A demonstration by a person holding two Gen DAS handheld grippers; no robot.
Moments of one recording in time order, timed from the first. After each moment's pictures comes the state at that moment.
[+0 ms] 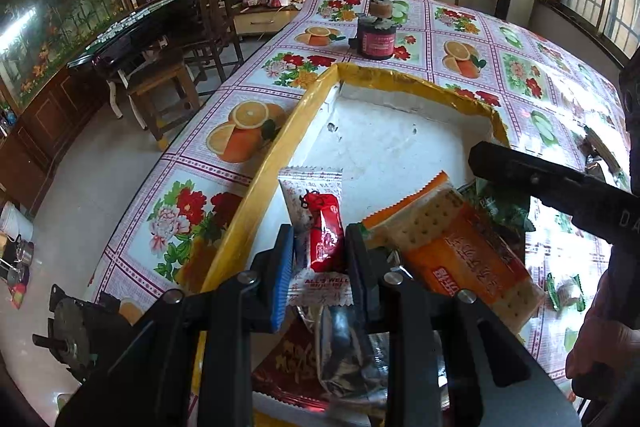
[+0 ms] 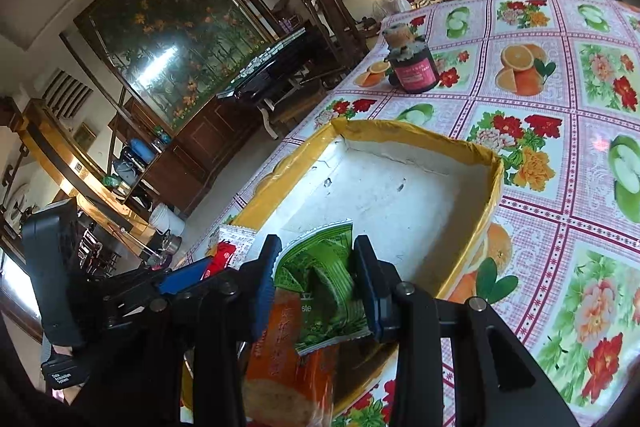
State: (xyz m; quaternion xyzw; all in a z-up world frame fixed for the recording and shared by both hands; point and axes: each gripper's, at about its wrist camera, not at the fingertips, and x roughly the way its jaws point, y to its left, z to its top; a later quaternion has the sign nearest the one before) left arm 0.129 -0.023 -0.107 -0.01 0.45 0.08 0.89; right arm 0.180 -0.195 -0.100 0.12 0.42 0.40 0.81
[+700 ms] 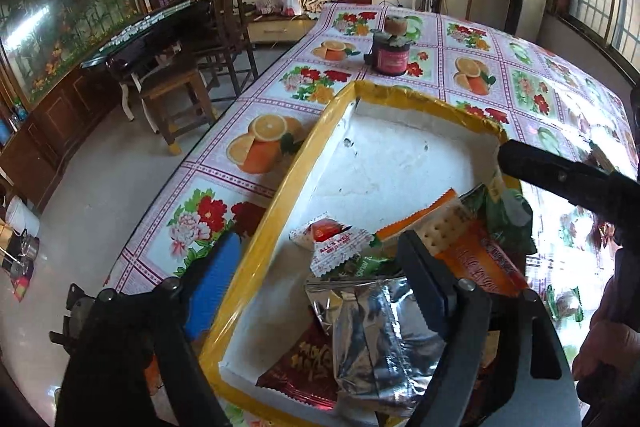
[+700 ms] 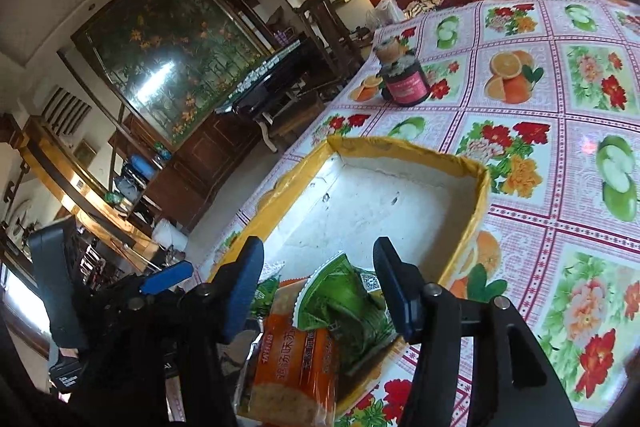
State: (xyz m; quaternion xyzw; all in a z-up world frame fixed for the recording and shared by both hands) left arm 0.124 -0.019 -0.093 -0.02 0.43 0.11 0.90; right arm 0.178 -0.214 -0.085 0.15 0.40 0.39 0.82
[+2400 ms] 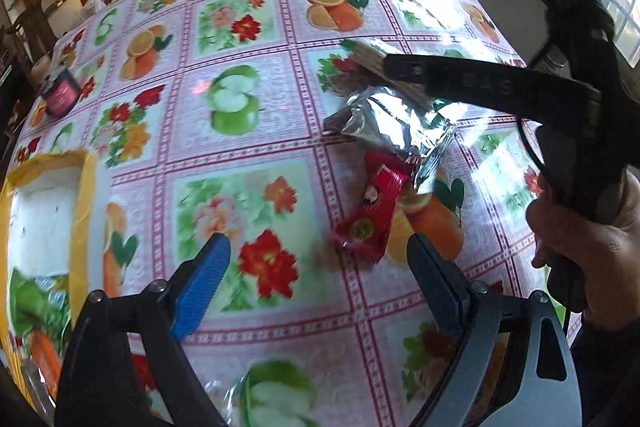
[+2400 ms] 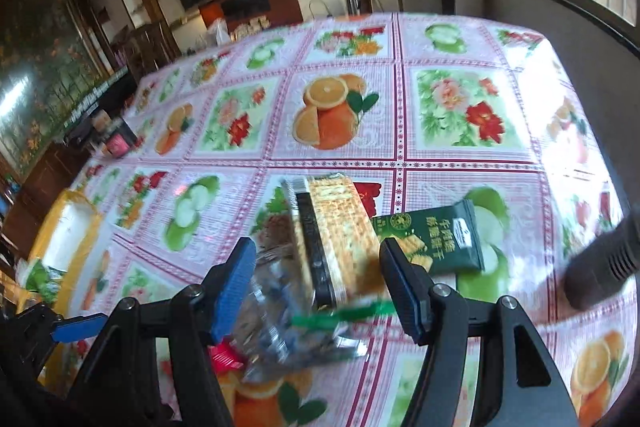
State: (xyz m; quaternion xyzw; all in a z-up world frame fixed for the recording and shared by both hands) left arm 0.202 -0.305 -0.128 0.07 0.51 -0.17 0.84; right arm 0.247 -0.459 -0.112 0.05 0.43 0.09 0.89
